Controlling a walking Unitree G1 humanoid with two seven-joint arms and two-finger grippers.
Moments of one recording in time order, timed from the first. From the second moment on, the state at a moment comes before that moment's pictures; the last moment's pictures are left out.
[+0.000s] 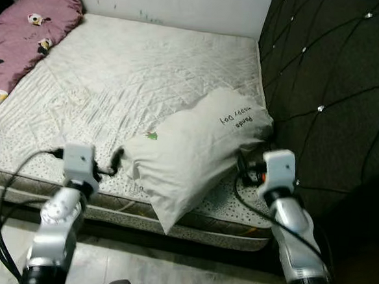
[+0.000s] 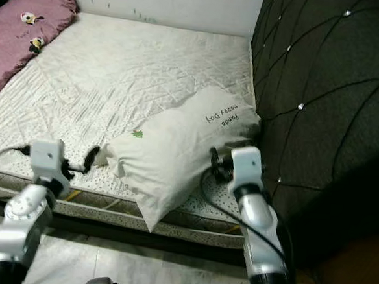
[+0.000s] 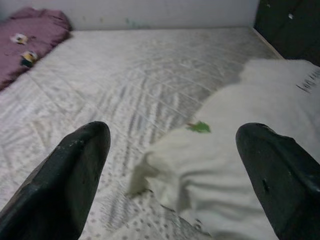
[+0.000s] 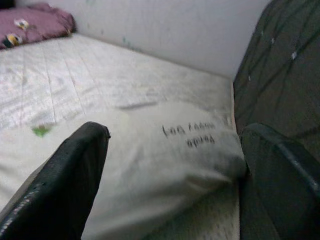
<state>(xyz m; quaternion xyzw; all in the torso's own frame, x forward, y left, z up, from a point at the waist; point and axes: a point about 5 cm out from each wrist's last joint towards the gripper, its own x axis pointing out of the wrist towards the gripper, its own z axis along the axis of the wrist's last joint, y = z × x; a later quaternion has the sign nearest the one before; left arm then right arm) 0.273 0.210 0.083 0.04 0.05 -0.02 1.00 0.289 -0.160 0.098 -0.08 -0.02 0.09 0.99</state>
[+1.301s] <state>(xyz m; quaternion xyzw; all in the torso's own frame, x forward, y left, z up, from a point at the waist) 0.292 0.211 0.097 0.03 0.02 -0.02 1.00 0.296 -0.199 0.102 -0.06 -0.02 0.01 1.00</state>
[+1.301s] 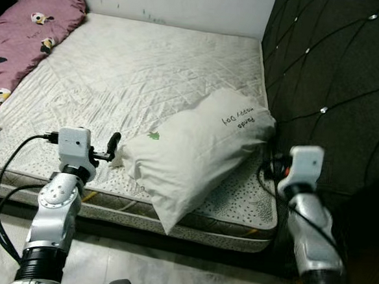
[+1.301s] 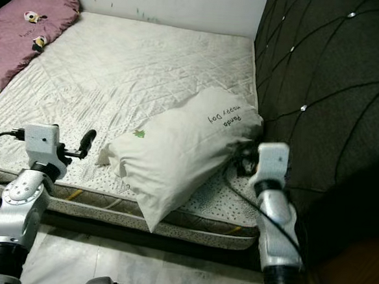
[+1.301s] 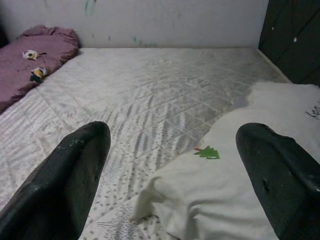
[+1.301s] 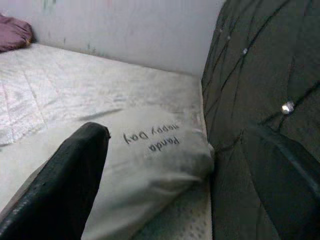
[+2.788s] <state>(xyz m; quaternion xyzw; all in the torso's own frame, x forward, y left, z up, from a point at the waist) 0.303 0.228 0.106 0.03 0.02 -0.01 1.00 0.307 -0.183 0.124 -0.06 -0.05 0.05 1.00</state>
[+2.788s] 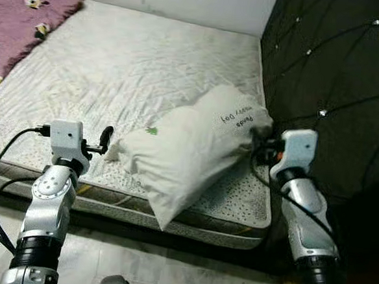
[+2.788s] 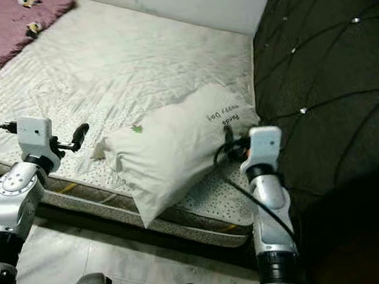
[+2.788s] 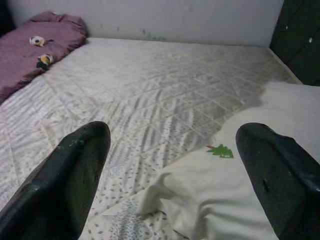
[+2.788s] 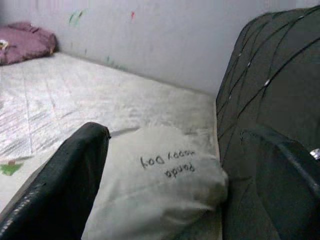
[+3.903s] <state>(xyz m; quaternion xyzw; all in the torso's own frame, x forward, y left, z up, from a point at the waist) 0.235 0.204 0.085 0.02 0.08 -0.05 1.00 0.241 -0.175 0.073 0.03 0.07 0.00 1.00</state>
